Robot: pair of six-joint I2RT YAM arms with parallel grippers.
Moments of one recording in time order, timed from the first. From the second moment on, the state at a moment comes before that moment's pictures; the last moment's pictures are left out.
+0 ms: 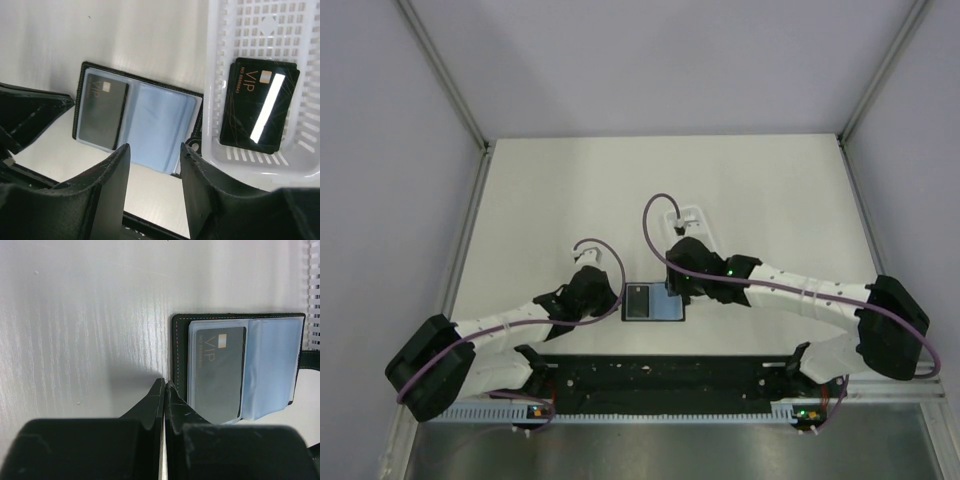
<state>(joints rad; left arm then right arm) -0.75 1.14 0.33 0.03 -0.15 -0.83 1.00 1.37 0.90 -0.42 0.29 0.73</state>
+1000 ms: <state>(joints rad) -0.75 1.14 0.33 0.03 -0.15 -0.83 0.97 1.54 0.94 -0.55 0.33 0.78</state>
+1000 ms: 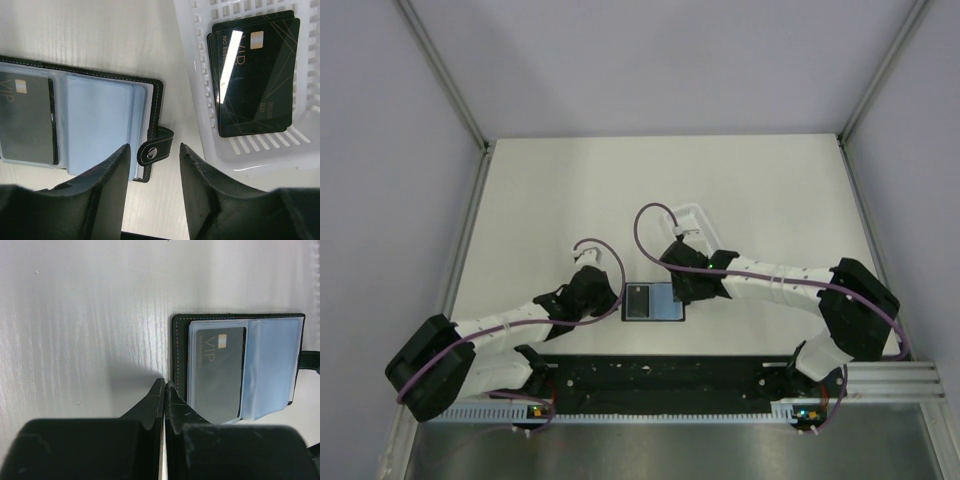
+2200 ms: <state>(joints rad) -0.79 1.14 0.31 0.08 -0.09 -0.85 0.97 1.32 0.88 -0.27 -0.02 0.68</state>
